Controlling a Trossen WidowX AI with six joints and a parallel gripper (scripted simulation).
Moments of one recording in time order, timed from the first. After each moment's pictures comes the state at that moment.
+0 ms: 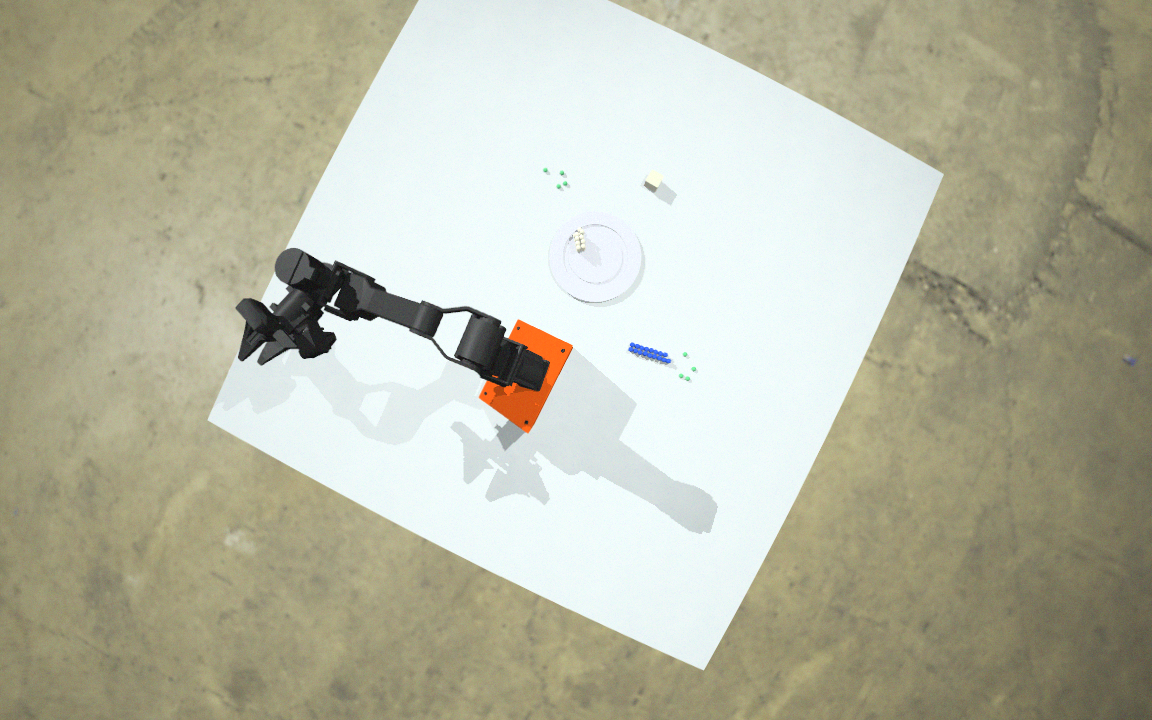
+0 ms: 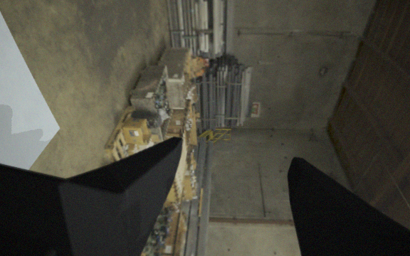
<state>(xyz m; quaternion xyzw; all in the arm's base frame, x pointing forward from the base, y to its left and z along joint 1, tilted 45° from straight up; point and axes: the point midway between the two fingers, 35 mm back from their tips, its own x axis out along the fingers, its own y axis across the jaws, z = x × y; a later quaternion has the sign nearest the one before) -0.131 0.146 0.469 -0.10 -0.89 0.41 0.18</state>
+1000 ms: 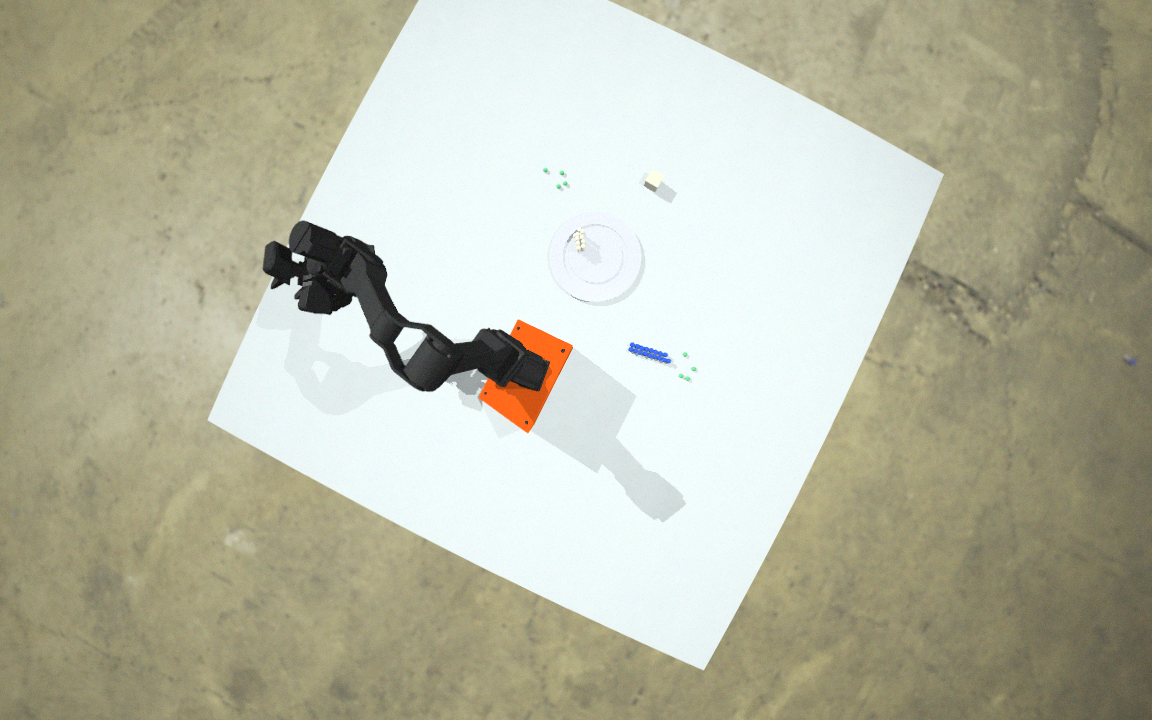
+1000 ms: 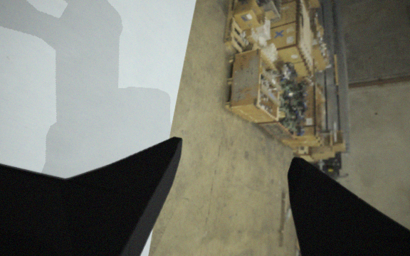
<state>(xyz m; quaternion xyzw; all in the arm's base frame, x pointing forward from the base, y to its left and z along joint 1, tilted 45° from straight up) -0.006 0.271 0.424 -0.31 -0.68 0.54 0.38</state>
